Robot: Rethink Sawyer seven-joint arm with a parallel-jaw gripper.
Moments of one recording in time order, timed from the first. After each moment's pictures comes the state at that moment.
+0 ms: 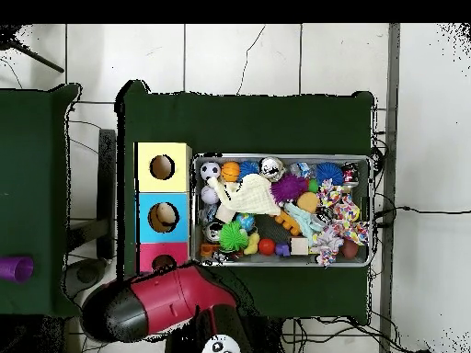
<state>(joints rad) -0.13 -1.02 0.30 2.15 -0.22 0.57 1.50</state>
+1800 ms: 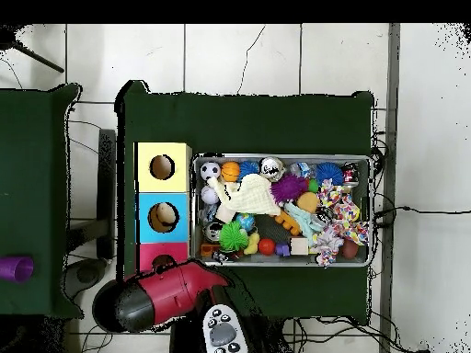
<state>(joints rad) -0.11 -0.87 0.30 2.15 -0.22 0.42 1.50</state>
